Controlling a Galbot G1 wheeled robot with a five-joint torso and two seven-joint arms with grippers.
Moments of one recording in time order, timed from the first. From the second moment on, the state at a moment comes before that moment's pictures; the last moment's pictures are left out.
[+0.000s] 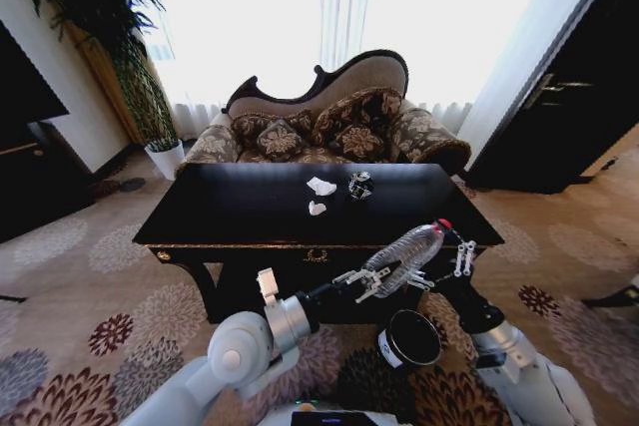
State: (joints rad) left arm 1.02 -1.03 0.19 -2.36 -1.57 0.29 -0.20; right arm -1.70 1.30 0.91 2.31 -0.48 0.65 -0.15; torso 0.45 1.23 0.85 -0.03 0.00
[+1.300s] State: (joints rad) left arm 0.87 -0.92 0.09 -2.44 -1.39 0.35 -0.17; right arm -1.68 1.33 0.88 2.25 -0.47 0.67 -0.16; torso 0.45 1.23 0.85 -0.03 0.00
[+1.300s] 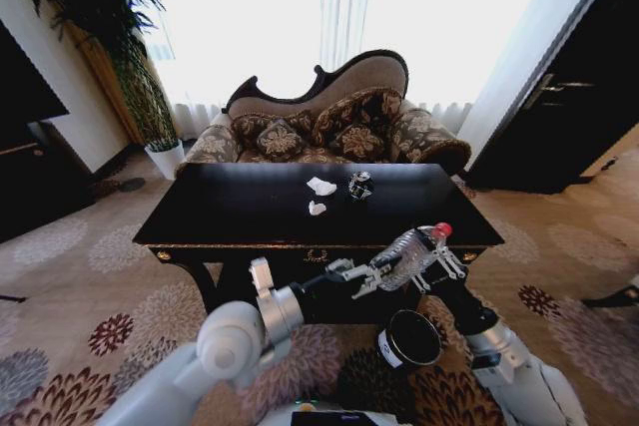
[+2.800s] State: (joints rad) left arm 1.52 -0.94 -0.78 -2.09 -0.53 -0.02 0.07; right arm -1.58 1.34 0.77 1.55 0.07 0.54 -0.17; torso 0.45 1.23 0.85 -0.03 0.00
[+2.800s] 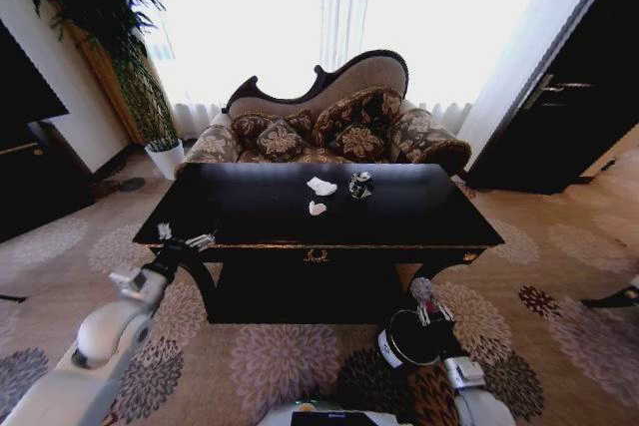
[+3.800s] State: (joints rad) left arm 1.69 -1.07 -0.85 -2.19 -0.51 -0.07 0.11; right arm -1.25 1.28 0.61 0.89 0.16 0.55 -0.19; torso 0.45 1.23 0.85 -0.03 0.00
